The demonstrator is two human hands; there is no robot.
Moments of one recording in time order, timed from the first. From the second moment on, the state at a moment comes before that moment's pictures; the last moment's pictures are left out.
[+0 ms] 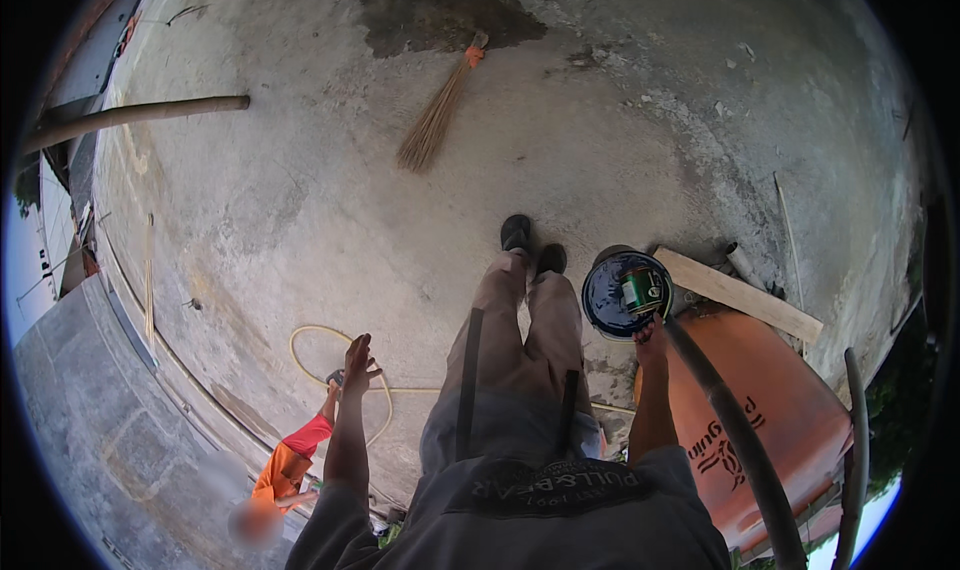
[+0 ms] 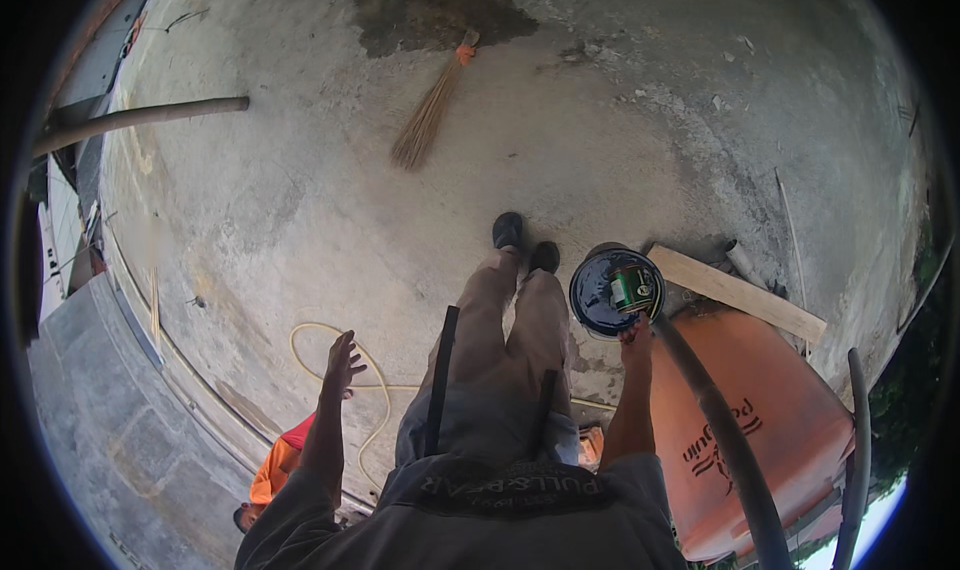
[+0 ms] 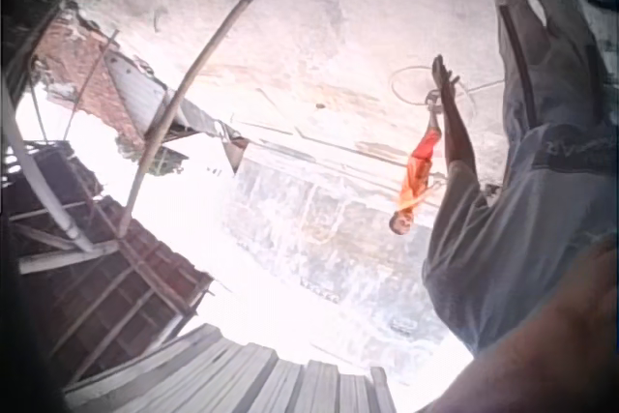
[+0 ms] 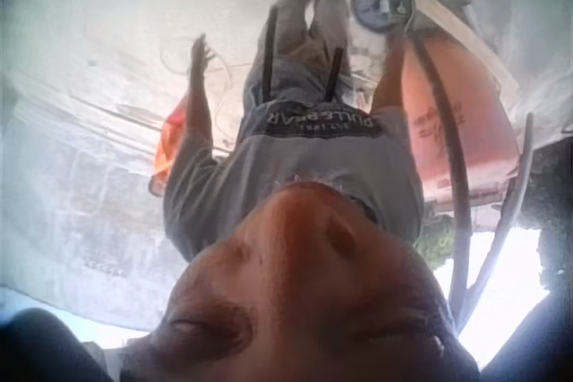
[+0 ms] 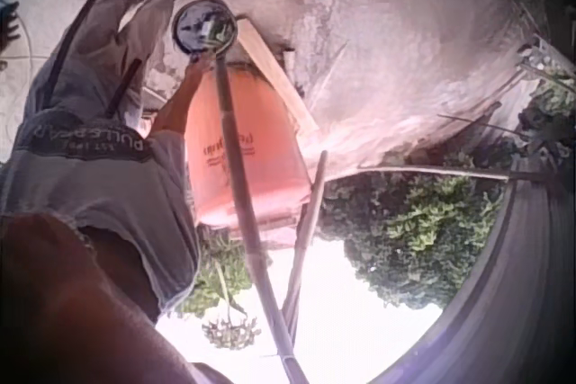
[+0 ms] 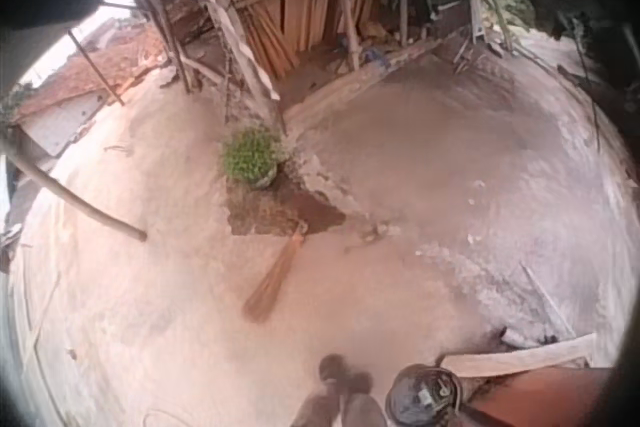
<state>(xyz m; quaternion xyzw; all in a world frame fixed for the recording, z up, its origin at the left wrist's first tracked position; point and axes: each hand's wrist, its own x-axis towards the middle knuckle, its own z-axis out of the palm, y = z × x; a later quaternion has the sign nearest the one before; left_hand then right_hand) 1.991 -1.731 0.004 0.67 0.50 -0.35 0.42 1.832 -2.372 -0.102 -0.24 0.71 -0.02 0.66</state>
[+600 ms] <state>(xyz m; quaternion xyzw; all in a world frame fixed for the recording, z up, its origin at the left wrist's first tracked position) 2.209 -2.119 0.023 0.79 0.10 -0.52 0.32 1.951 -2.447 -0.130 -0.15 0.72 -0.10 0.67</state>
